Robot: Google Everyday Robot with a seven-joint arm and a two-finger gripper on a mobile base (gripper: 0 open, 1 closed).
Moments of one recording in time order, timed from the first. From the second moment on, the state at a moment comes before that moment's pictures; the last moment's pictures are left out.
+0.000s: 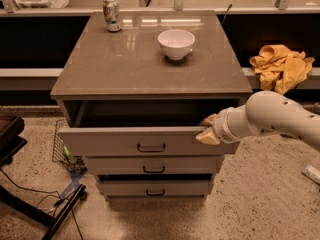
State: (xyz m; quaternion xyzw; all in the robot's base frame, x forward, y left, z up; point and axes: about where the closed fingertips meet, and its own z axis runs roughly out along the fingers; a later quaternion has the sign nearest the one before) arm 0.573 -0.151 0.671 -0.53 0.78 0.07 0.32
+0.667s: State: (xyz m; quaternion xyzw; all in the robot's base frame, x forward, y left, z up) arm 0.573 -0.151 0.672 -0.53 0.78 0.07 0.32
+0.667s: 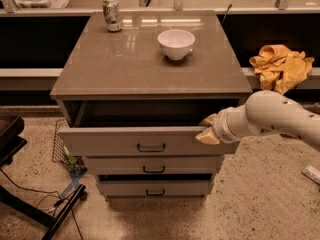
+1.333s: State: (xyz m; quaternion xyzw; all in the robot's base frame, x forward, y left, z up) arm 0.573 -0.150 0.671 -0.53 0.78 0.07 0.32
